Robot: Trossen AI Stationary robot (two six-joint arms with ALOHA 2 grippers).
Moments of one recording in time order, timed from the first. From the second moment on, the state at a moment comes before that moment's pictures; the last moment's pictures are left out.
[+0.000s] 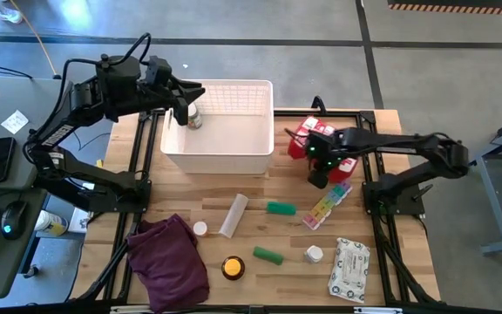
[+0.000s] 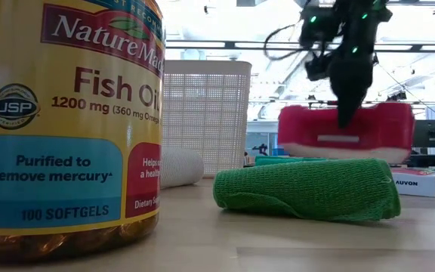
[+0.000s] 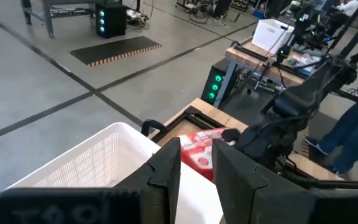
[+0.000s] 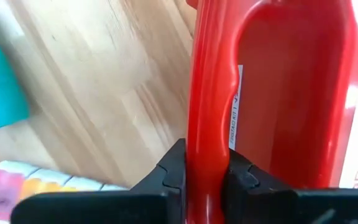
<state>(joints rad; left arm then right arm) 0.31 1.20 1.80 -0.86 -0.20 -0.29 -0.31 1.31 0.94 -0.97 0.10 0.20</state>
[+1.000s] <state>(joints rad) 0.31 1.18 1.80 -0.73 -0.16 -0.13 -0.25 1.74 2.02 -0.76 0.23 -0.16</state>
